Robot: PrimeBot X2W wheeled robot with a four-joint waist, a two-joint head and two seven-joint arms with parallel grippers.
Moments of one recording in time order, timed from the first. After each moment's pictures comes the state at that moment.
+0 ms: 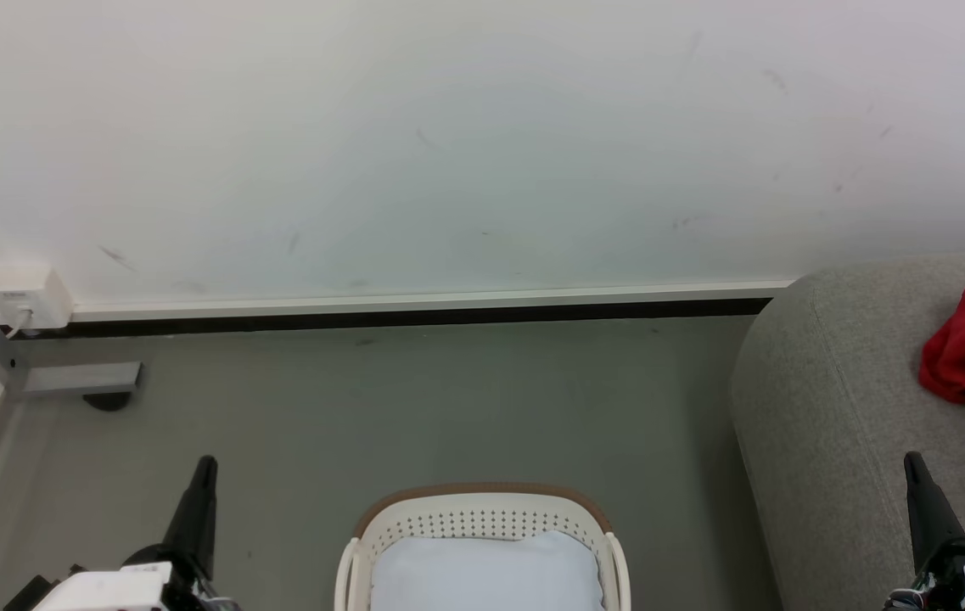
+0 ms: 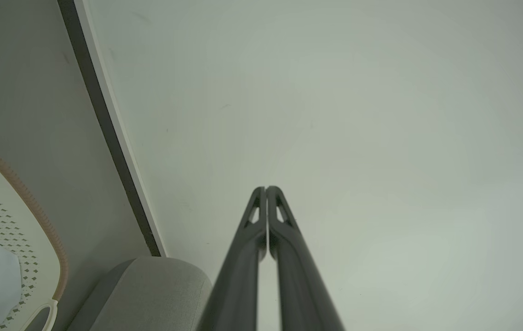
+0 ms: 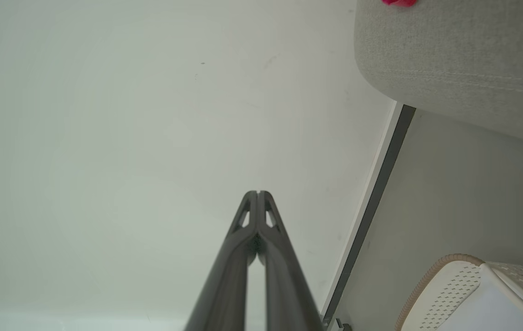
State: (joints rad) left arm -0.10 0.05 0.11 0.25 -1.61 -0.13 0.11; right arm -0.10 -0.05 -0.11 0.25 1.62 0.13 0.11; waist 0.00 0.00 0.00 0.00
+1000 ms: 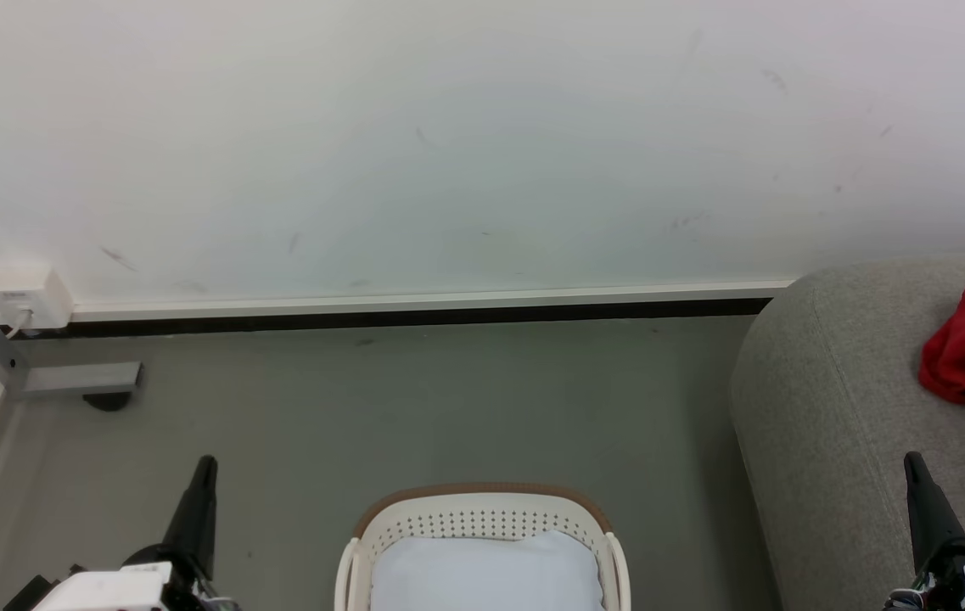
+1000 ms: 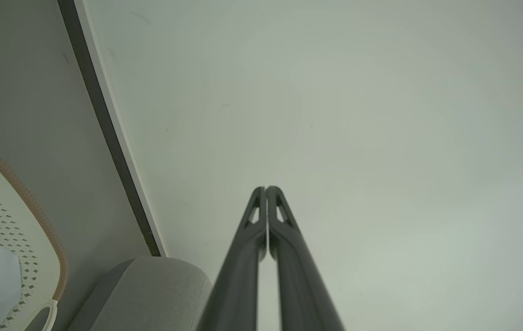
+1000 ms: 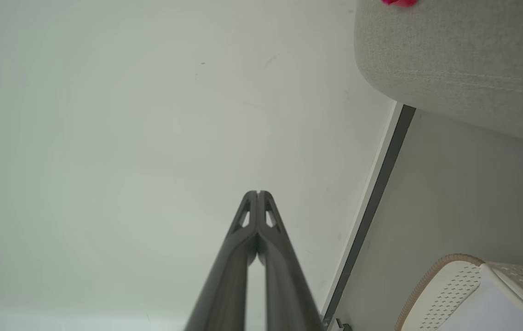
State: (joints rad) left arm -0.10 0.05 0.11 0.25 -1.61 -0.13 0.11; right arm -0.10 -0.05 -0.11 0.25 1.61 0.13 0.11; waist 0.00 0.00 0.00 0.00
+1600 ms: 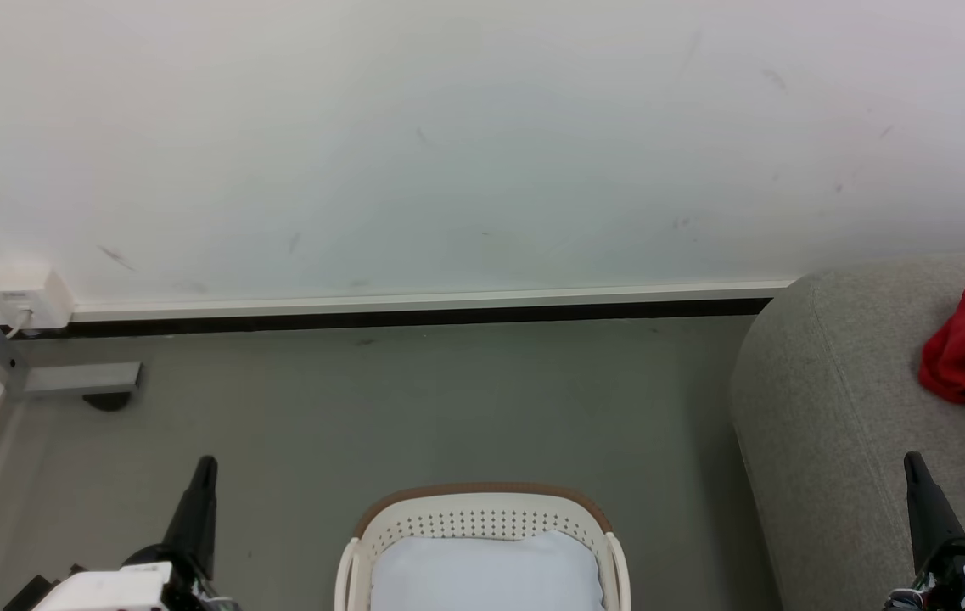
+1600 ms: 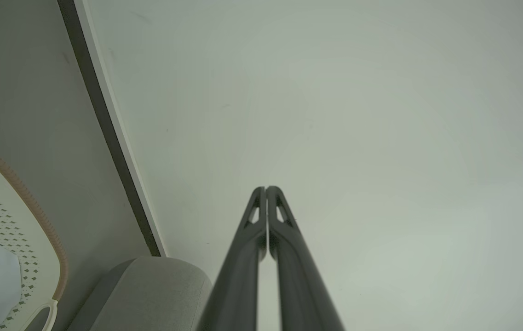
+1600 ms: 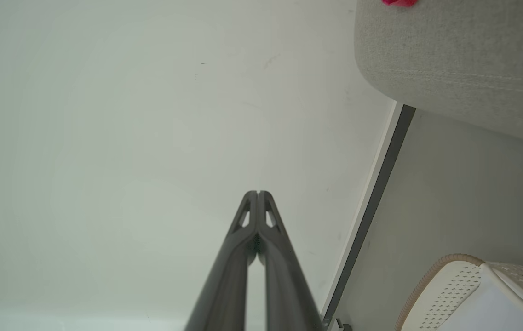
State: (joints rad) left arm -0.10 0.05 0.11 0.25 -1.61 -0.13 0.11; right arm -0.10 -0.05 -0.11 0.25 1.61 0.13 0.11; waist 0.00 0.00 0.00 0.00
